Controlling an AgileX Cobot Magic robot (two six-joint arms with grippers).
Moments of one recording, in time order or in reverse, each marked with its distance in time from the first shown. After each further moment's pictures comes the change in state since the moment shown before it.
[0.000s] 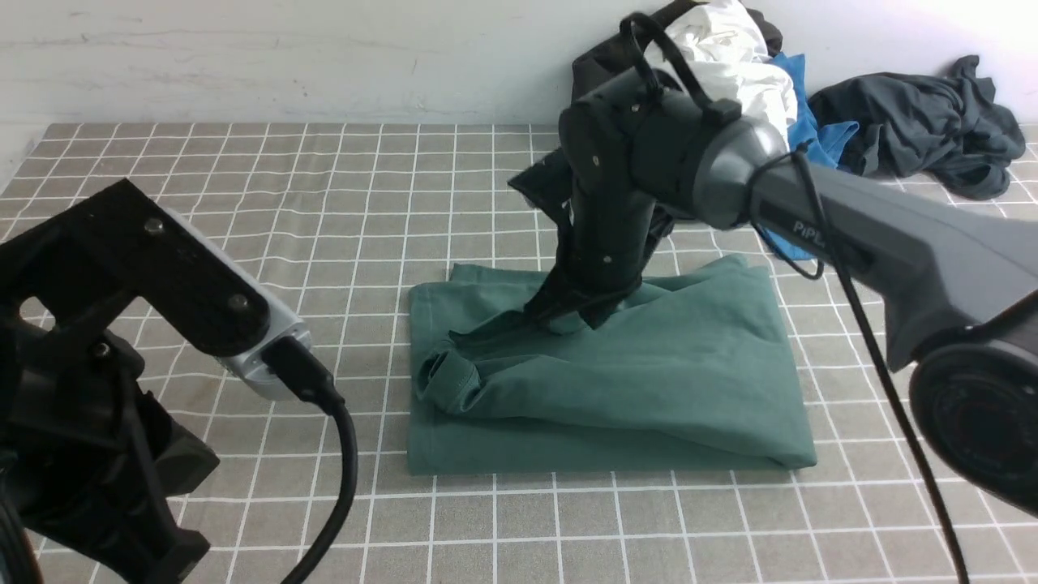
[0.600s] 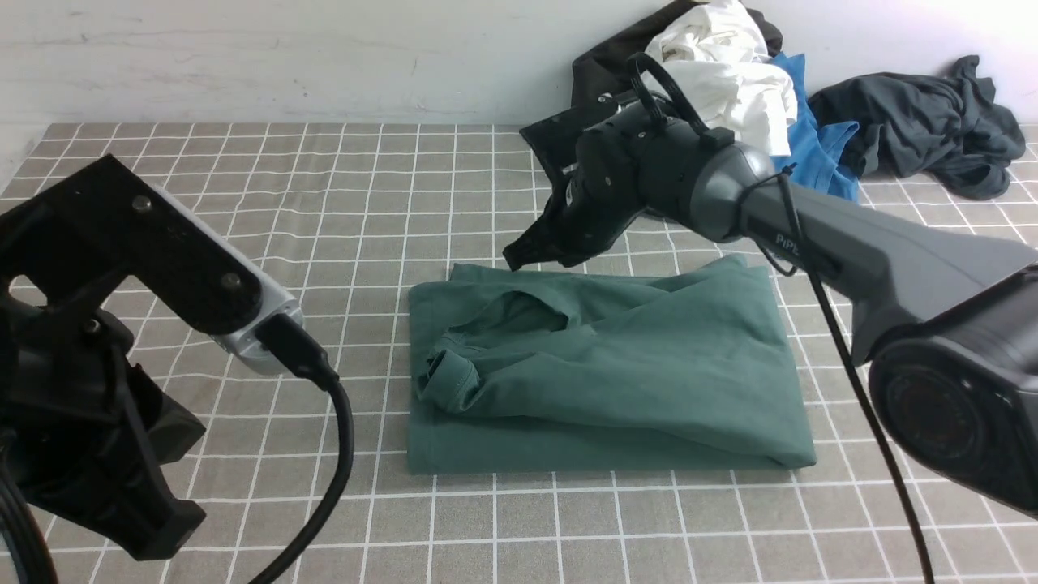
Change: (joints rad) right arm -0.057 0.097 -0.083 -0.026 -0.405 0.176; left arm 0.000 0.000 0.000 0.079 -0.026 -0.034
